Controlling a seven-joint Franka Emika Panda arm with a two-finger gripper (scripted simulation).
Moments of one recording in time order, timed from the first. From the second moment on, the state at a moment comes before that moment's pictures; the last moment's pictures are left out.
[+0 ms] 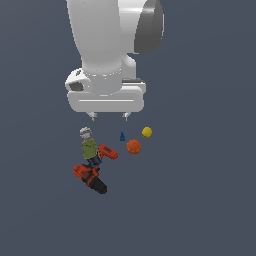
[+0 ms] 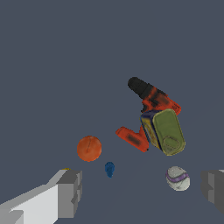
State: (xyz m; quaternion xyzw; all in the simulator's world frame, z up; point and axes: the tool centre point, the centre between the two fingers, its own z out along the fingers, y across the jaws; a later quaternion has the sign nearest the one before) arm 0.021 -0.057 0.305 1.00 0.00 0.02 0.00
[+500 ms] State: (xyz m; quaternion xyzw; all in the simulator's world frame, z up) arm 0.032 -0.097 0.244 1.00 0.08 0.01 0.00
